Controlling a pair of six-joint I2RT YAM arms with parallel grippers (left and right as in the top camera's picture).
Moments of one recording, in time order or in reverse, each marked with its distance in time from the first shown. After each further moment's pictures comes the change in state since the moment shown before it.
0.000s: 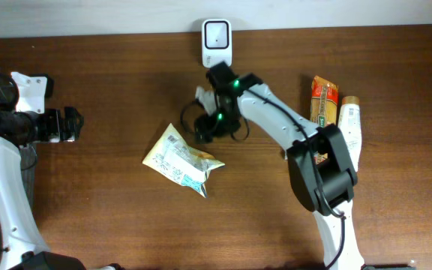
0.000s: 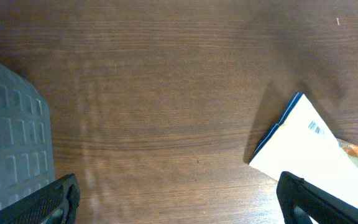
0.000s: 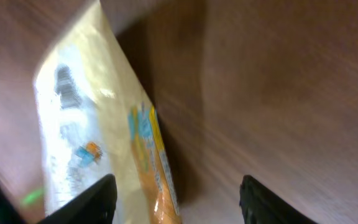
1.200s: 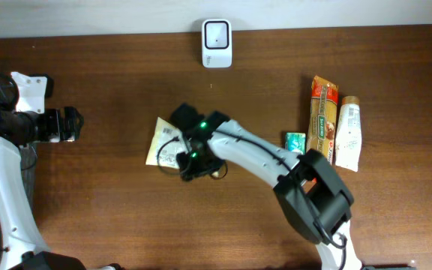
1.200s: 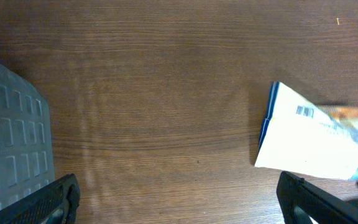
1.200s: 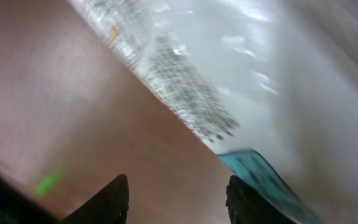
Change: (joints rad) left arm 0.000 0.000 0.000 -0.001 0.000 0.000; right arm 0.251 -0.133 -0.260 0.071 0.140 0.348
